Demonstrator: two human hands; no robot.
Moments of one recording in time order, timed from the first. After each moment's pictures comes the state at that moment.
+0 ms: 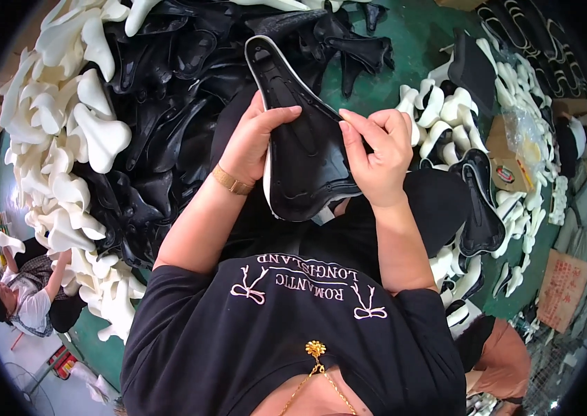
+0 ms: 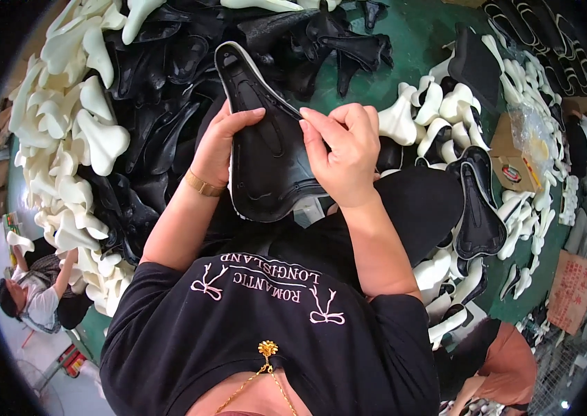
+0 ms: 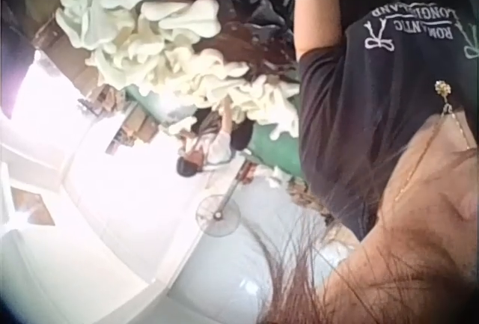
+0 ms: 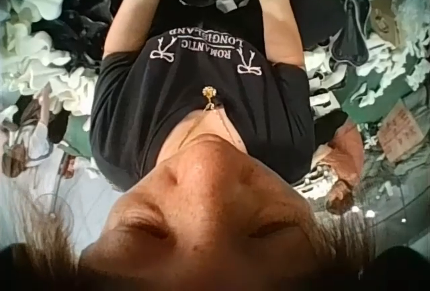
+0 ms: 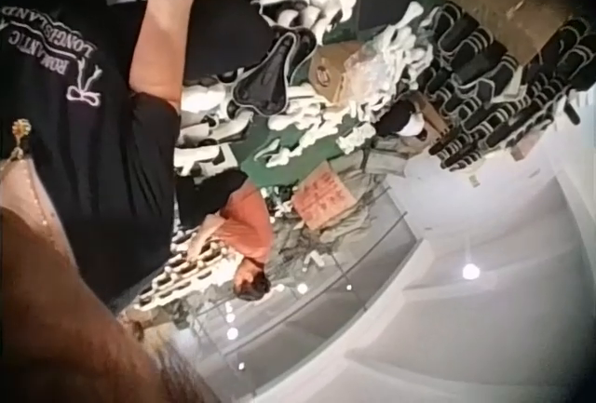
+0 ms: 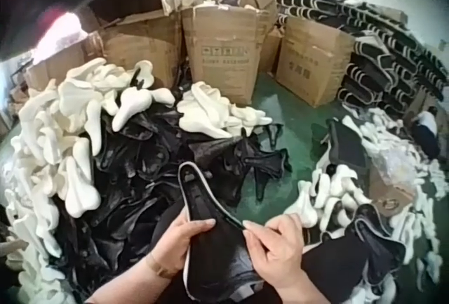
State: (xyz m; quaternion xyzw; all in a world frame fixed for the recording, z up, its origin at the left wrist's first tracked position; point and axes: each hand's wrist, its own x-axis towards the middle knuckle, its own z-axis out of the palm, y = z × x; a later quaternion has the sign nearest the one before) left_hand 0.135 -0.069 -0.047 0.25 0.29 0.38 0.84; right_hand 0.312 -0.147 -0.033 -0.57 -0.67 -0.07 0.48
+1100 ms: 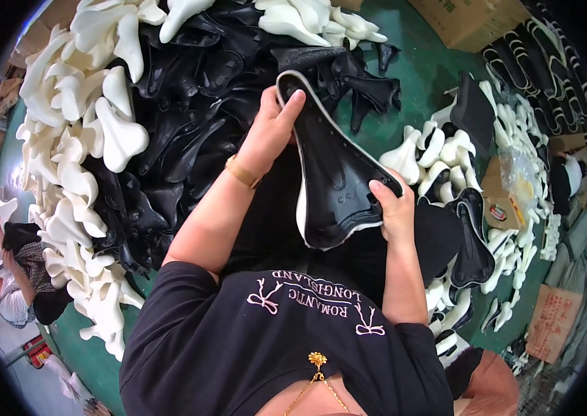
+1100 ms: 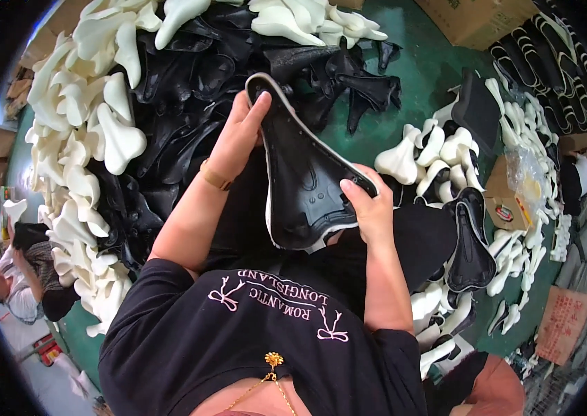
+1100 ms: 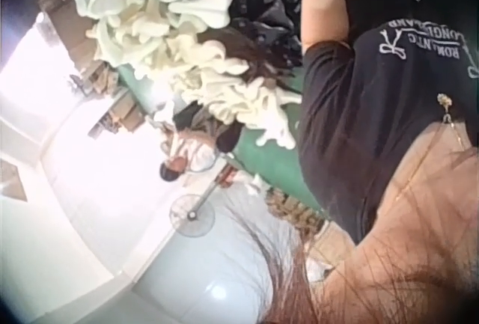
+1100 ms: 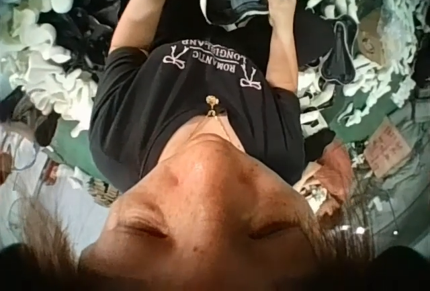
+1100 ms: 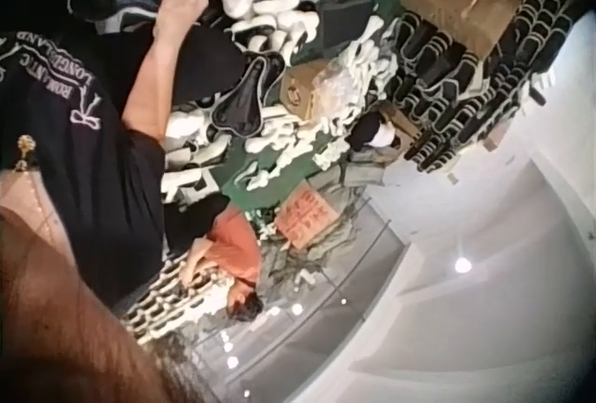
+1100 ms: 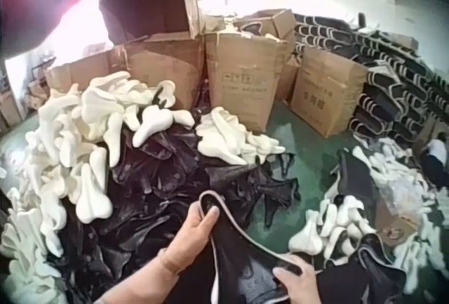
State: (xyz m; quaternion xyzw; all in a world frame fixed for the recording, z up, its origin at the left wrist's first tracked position) left_hand 0.130 -0.018 -0.066 0.57 0.38 0.49 0.54; right_hand 0.331 -0.182 -0.051 -0.56 -0.34 0.49 0.57
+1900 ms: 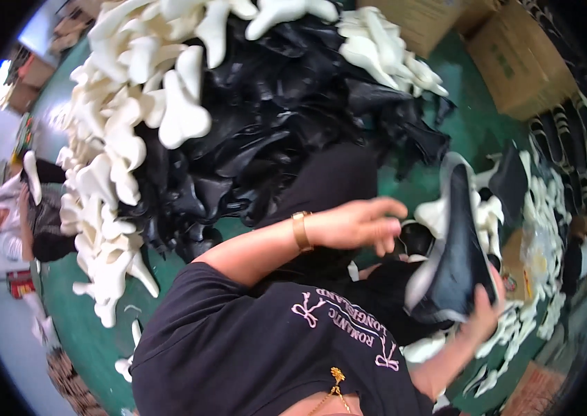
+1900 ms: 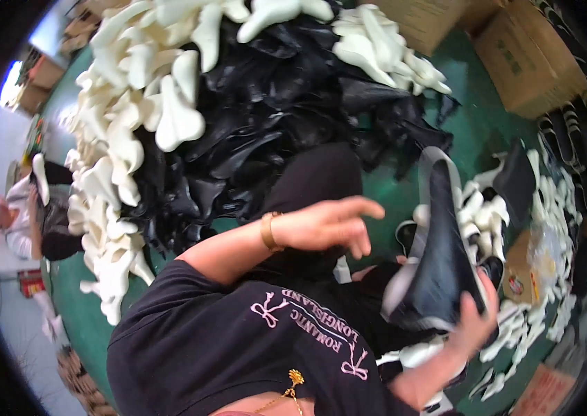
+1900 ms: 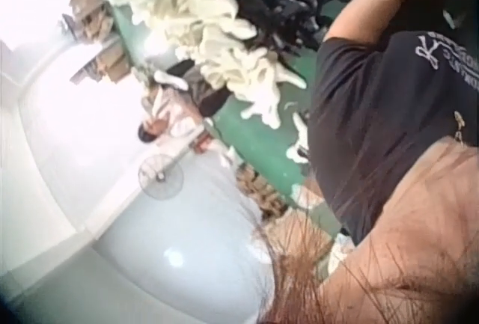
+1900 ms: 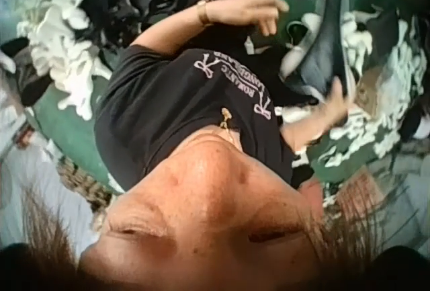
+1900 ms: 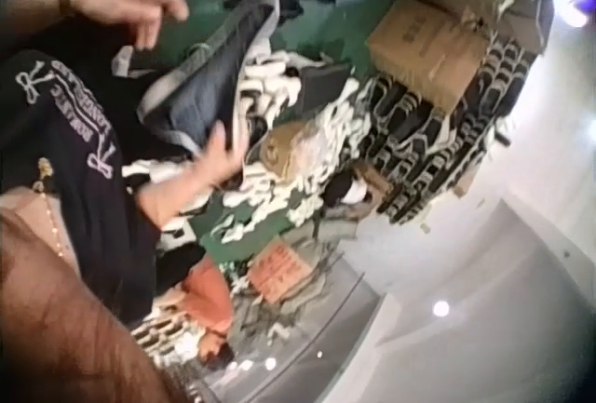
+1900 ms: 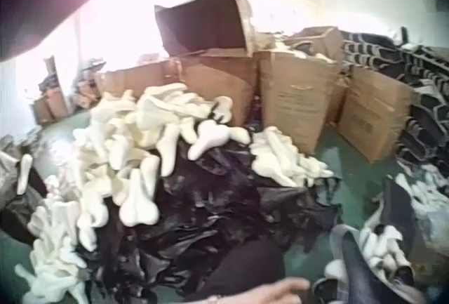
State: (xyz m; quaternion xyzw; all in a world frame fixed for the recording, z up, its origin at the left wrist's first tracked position) left_hand 0.112 -0.105 -0.029 0.54 0.16 0.21 0.80; right_hand 0.407 -0.271 0.027 -0.72 -0.41 0.22 0.52
